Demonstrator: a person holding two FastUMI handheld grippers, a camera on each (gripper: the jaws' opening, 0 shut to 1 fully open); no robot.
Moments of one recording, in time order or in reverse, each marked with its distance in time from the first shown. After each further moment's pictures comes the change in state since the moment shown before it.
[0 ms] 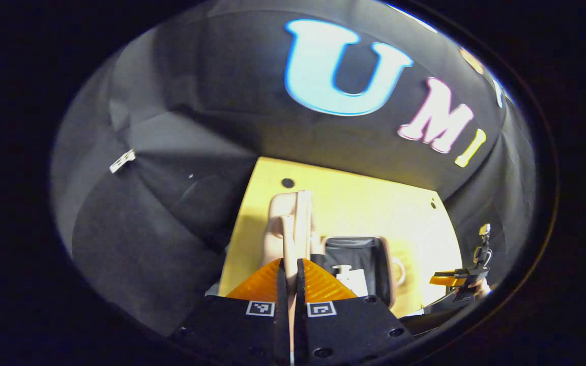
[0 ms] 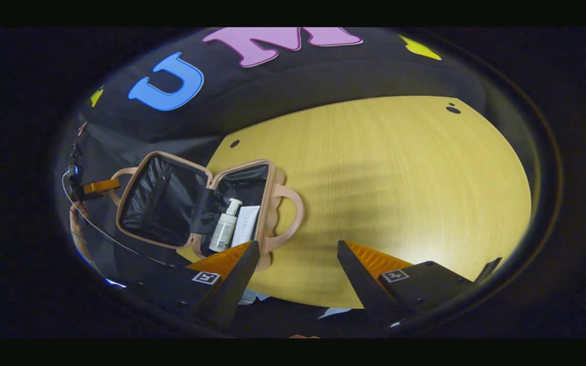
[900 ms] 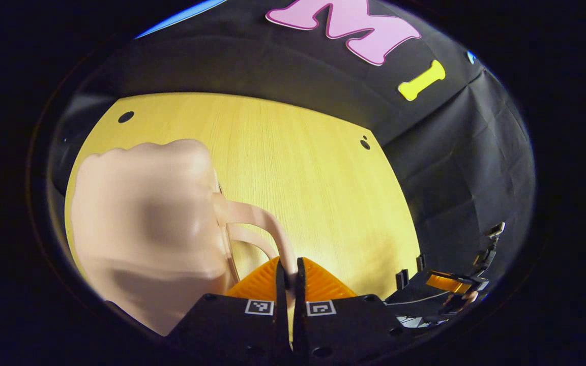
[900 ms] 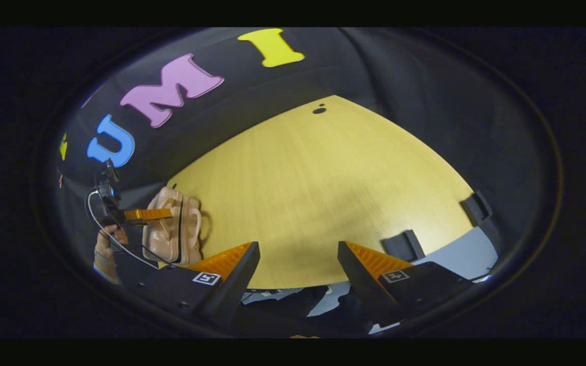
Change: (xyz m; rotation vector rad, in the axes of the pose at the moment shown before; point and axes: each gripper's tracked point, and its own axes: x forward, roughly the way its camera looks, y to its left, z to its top) left arm 0.221 -0.285 -0.161 0.060 0.336 -0.304; right arm -0.165 -0.222 -0.043 0.335 -0.174 -0.241
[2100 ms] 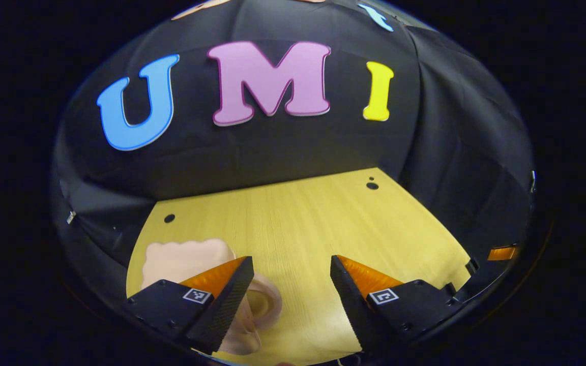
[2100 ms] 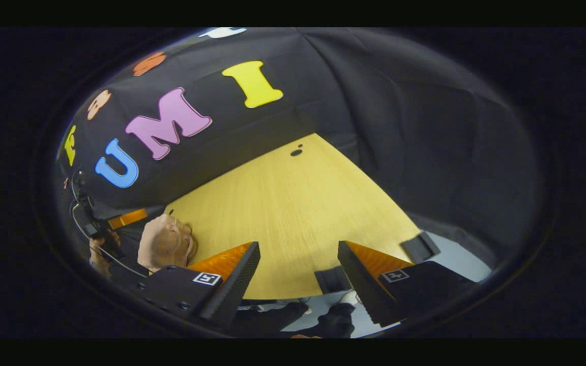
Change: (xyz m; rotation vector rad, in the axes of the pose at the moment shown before) left arm -0.097 -0.133 0.068 0.328 -0.557 0.348; right arm -0.063 -0.077 0.112 -0.104 -0.283 0.060
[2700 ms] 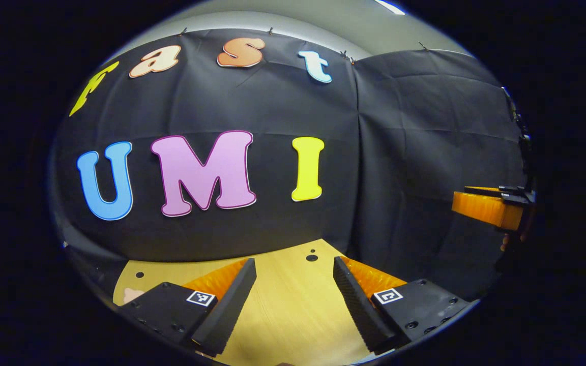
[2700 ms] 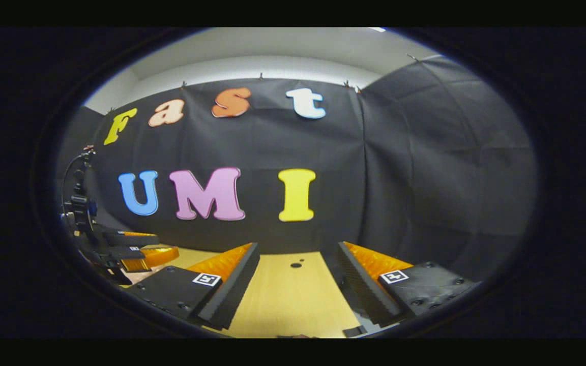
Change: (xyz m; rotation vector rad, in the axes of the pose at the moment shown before) left arm -0.079 -0.153 0.116 0.033 -0.340 -0.177; right arm -0.162 0.104 0.222 -0.407 -0.735 -0.005
